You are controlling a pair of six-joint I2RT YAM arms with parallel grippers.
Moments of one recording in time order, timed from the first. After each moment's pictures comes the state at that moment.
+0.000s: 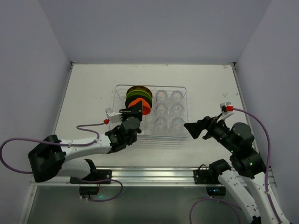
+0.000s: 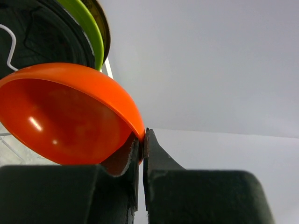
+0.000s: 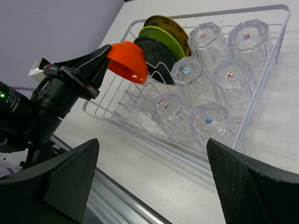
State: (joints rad) left arm -1.02 1.28 0.61 0.44 -1.05 -1.74; right arm 0.38 0.38 0.73 -0.55 -0.26 0.53
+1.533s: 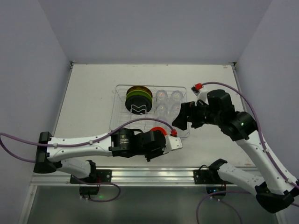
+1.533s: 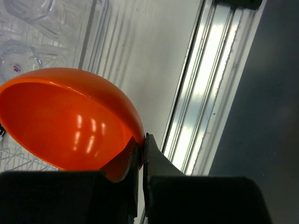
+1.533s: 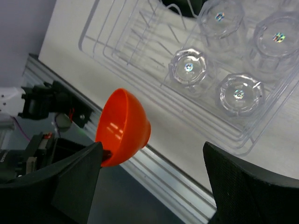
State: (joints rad) left arm -1.41 1.30 1.24 -0.77 -0.13 -0.04; right arm 0.52 0.92 1.22 -0.91 -0.30 0.42
